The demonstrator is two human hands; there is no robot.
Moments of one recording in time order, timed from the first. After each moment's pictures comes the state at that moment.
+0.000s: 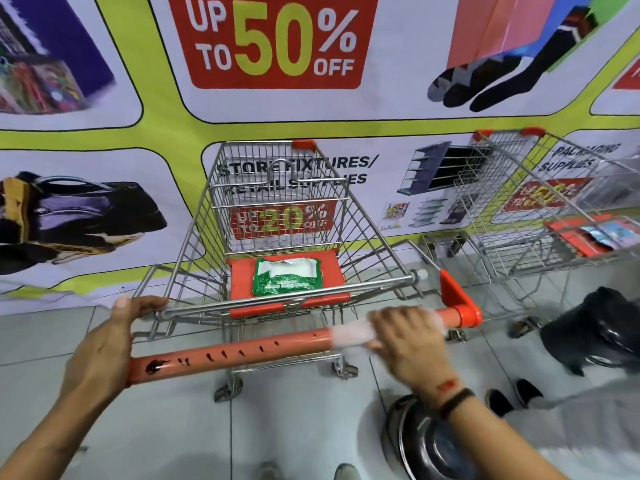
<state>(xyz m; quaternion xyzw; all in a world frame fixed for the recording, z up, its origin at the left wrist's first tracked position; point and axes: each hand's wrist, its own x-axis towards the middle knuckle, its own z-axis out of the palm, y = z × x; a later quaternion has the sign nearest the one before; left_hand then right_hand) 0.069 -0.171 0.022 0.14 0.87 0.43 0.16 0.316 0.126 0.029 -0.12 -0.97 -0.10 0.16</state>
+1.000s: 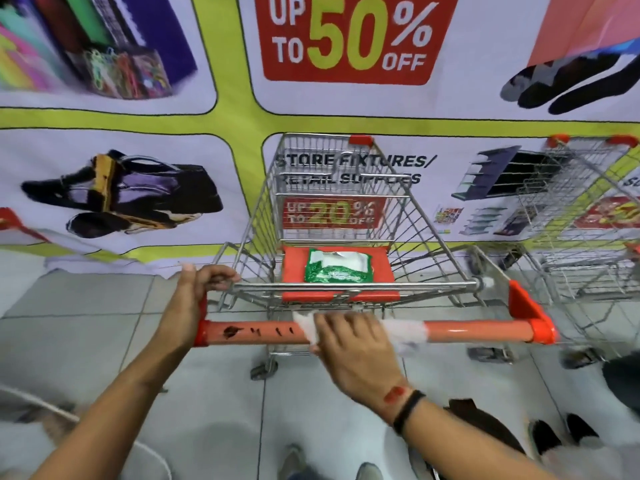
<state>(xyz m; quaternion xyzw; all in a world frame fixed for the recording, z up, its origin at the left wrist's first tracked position) 0.084 -0.144 0.047 0.11 0.73 0.65 0.19 0.250 0.020 0.019 -0.03 -0.98 -0.07 0.20</state>
